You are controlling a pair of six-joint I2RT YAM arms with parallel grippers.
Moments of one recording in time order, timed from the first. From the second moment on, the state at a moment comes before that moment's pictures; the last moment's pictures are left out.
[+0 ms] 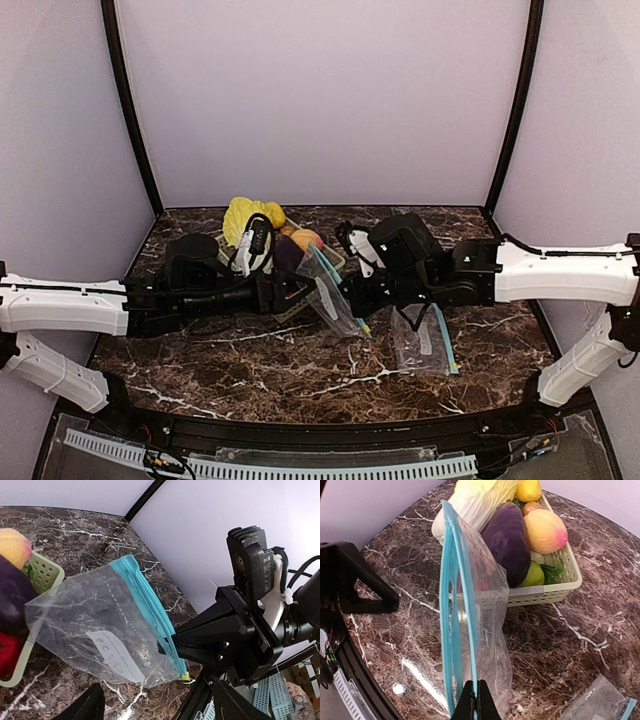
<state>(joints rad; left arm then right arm) -0.99 1.22 0.74 0.20 0.08 -0.71 1.11 1.44 1.13 -0.37 0.19 0.37</state>
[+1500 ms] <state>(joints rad) -1.03 1.27 0.68 0.12 -0.18 -0.86 1.17 1.56 1.15 -0.24 0.14 0.42</state>
